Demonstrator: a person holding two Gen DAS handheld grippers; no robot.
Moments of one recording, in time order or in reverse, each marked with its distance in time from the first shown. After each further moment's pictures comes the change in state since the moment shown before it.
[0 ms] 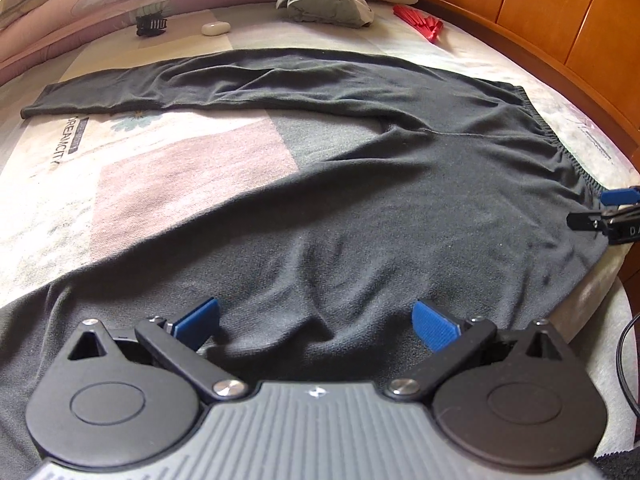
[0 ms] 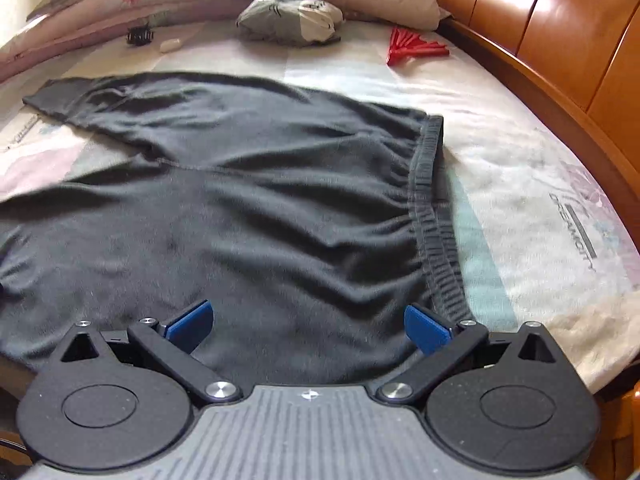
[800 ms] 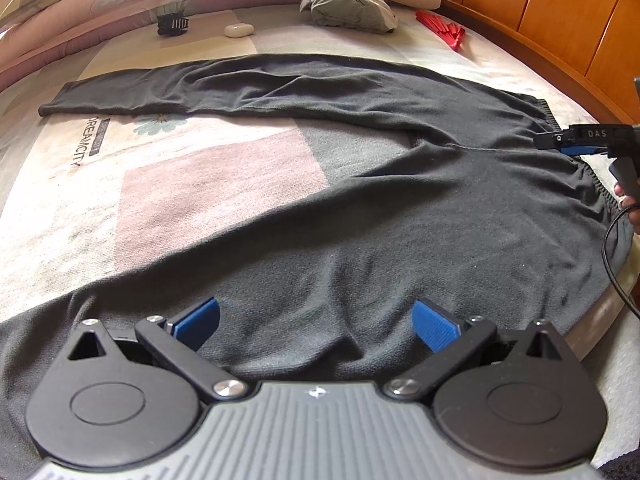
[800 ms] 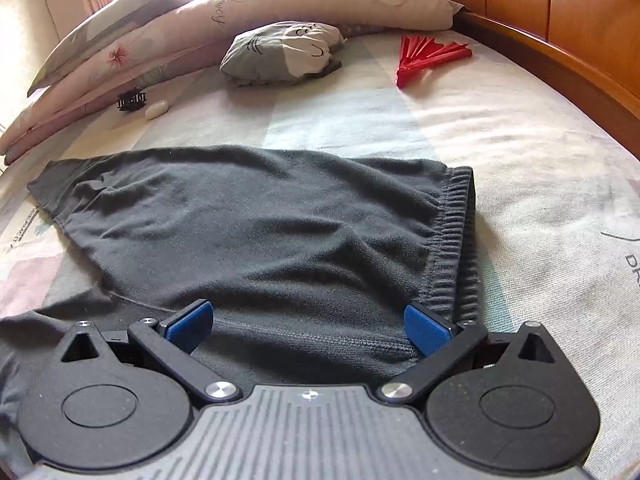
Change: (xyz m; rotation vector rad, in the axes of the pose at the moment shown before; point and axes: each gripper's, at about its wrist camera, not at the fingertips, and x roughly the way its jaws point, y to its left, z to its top) left arm 0.002 0.010 0.013 -0.034 -0.003 0.033; right arm 0.080 -0.063 0.074 0.124 -0.053 0.181
